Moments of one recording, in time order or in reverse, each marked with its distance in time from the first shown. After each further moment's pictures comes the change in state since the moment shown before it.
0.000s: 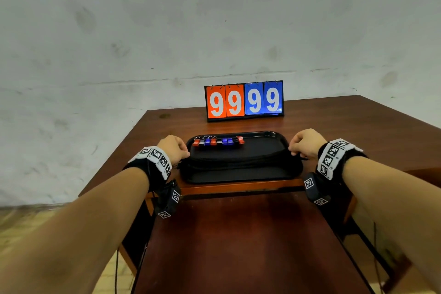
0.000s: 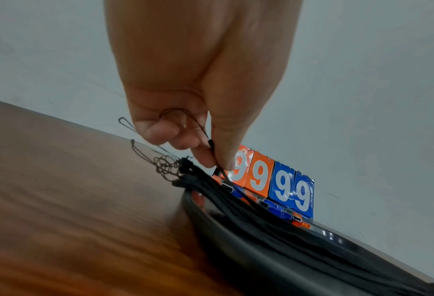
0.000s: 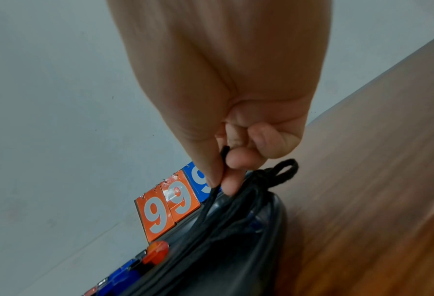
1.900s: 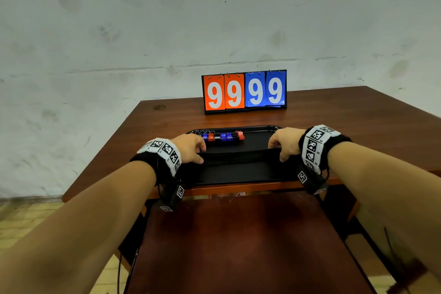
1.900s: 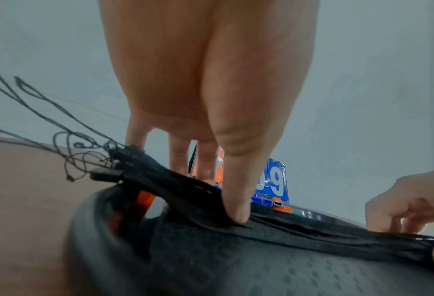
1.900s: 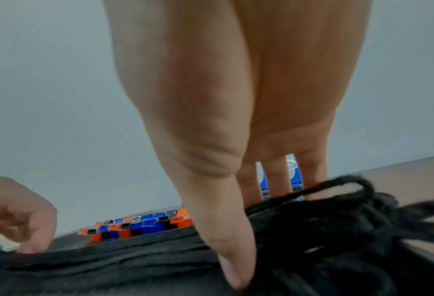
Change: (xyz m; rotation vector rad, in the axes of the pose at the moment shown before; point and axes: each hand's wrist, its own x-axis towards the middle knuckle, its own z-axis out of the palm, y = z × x) left_hand 0.028 0.032 0.021 0.285 -0.325 0.280; right_hand 0.024 -0.055 0.026 -0.846 -0.431 -0.284
